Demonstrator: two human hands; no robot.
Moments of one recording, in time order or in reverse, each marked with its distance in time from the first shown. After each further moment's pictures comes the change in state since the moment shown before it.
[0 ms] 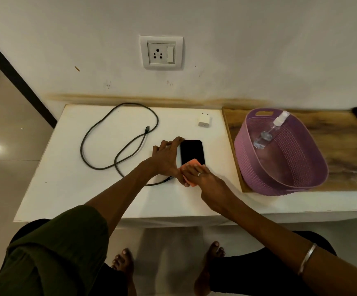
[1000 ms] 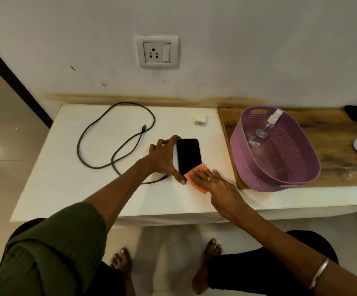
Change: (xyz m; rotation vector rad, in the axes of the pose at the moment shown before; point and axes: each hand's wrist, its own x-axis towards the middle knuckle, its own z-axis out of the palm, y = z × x) left_hand -0.002 0.000 0.001 -0.008 0.032 0.007; right_hand -0.028 0.030 0.017 -0.177 -0.050 0.133
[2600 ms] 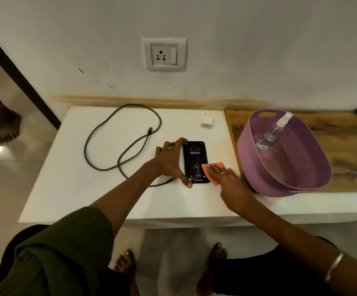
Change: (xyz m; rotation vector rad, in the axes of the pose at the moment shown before) left_hand 0.002 -0.001 0.000 -0.049 -0.010 0.012; right_hand 0.007 -0.001 -0.028 -0.029 -0.008 0.213
